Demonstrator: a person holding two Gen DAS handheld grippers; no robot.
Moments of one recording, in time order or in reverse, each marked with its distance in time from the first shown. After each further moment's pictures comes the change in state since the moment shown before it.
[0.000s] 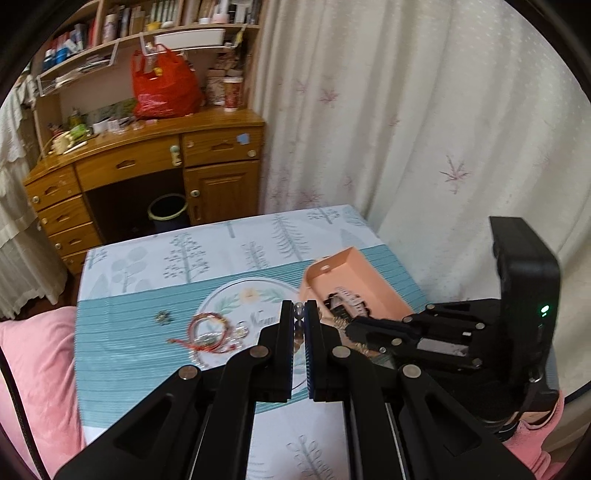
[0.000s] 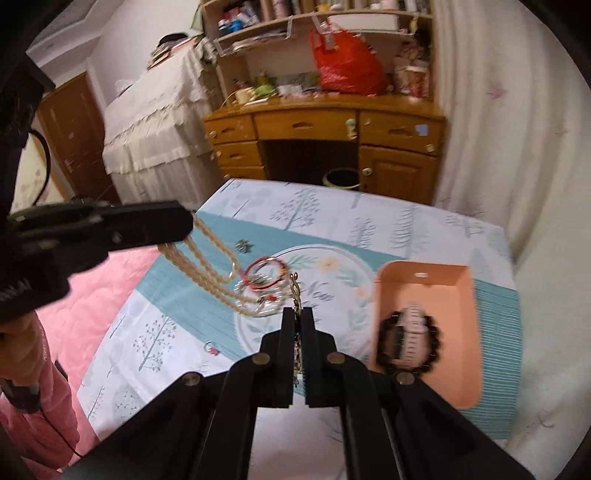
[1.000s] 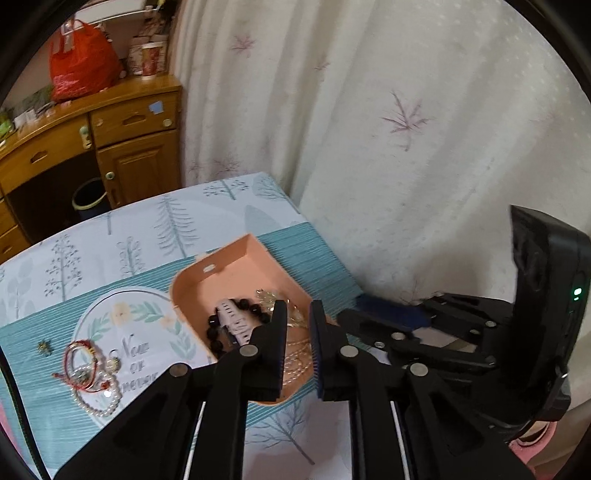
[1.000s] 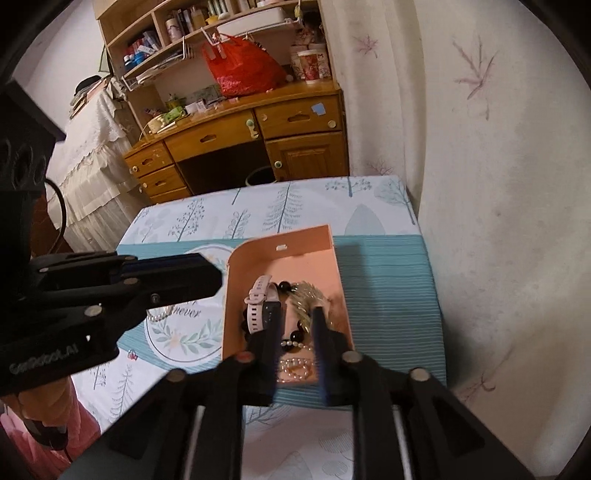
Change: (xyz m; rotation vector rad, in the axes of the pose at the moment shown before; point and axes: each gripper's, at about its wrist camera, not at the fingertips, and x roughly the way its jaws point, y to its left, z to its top) left arm 0.120 -0.095 0.025 0.050 0.142 -0.196; right arm -0.025 -0.126 -0.033 0.253 -0.009 -0.156
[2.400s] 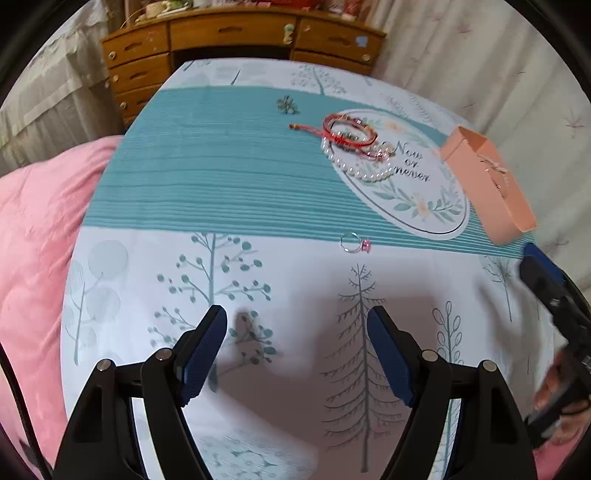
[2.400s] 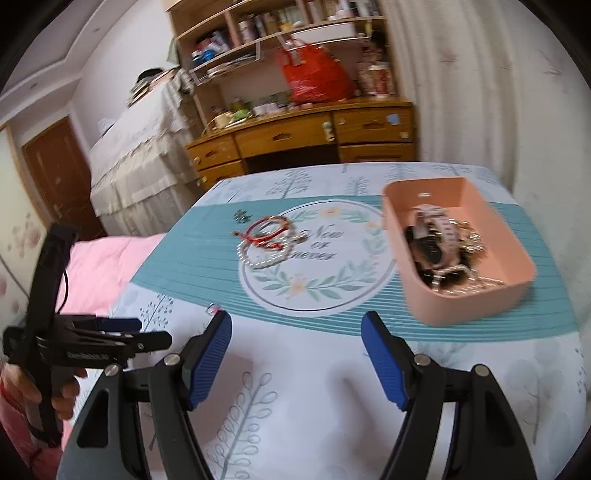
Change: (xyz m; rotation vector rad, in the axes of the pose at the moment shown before) left arm -0.087 0.181 -0.237 -0.398 0.090 0.360; right arm 0.035 0.139 -0.120 -0.116 -0.119 0.159
